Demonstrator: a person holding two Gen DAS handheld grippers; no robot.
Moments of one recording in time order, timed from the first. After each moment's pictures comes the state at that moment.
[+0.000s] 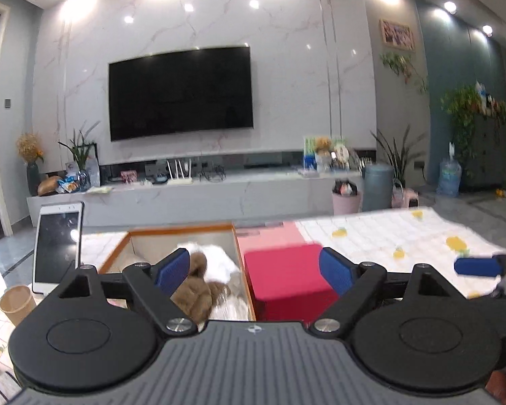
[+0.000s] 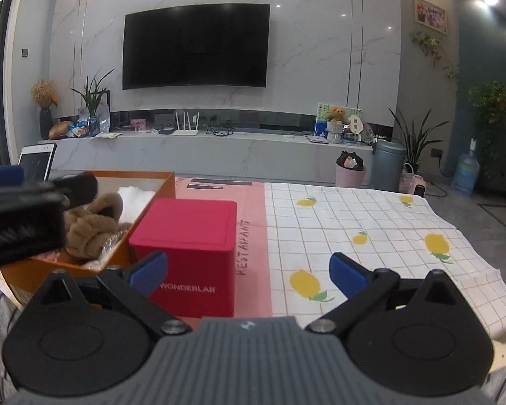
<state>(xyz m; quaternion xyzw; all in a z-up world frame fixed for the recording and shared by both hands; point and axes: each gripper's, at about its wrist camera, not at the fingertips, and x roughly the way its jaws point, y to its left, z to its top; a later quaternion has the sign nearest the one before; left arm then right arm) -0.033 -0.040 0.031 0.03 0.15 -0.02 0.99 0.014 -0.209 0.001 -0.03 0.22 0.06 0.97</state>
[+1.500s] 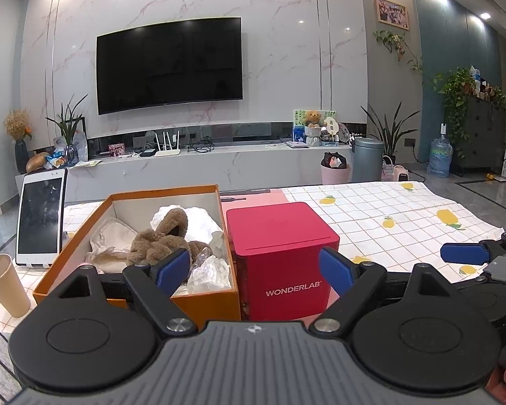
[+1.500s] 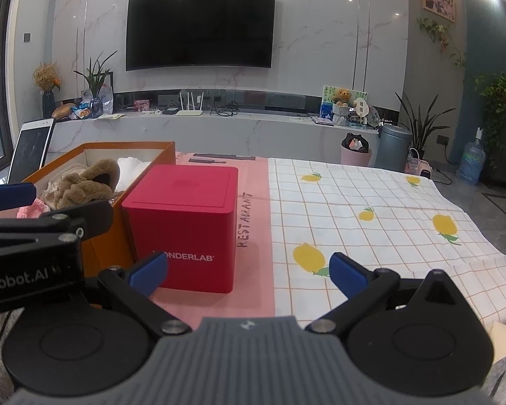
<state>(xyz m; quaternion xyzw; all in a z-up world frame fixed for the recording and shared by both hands) -0.039 -0.048 0.014 0.02 0.19 -0.03 0.98 0.020 -0.215 -0.026 -0.04 0.25 0.06 0.97</state>
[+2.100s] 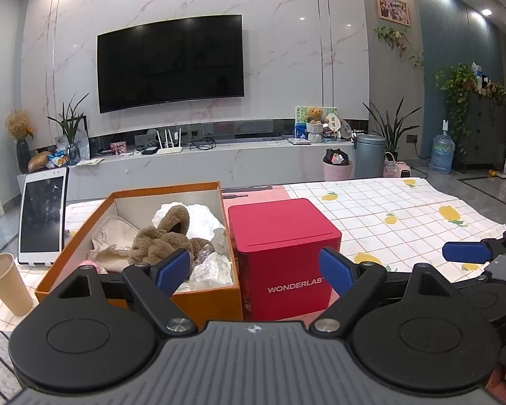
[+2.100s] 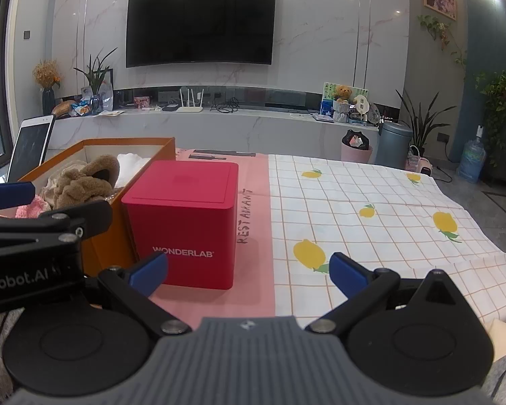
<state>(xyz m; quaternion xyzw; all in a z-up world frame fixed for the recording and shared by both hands) -0.037 -0.049 0.015 0.03 0.20 -0.03 0.98 0.020 -0.215 -0.029 -0.05 0.25 0.06 0.96</state>
